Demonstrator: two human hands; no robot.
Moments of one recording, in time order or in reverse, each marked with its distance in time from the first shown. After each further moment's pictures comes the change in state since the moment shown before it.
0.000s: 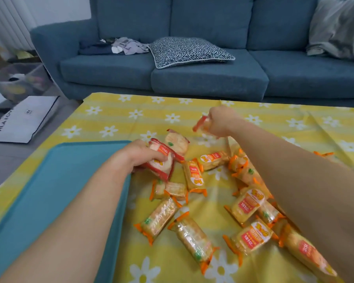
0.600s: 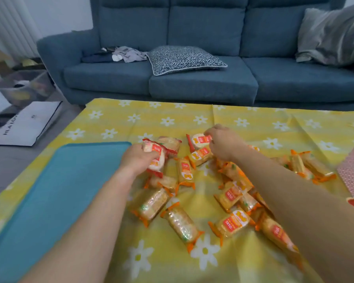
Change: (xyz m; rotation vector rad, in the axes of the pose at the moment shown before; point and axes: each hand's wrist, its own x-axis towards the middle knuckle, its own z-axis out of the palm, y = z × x) left_hand -0.060 0.005 0.019 0.008 0.267 0.119; right_hand -0.075 0.033 0.016 0.097 0.021 -0.114
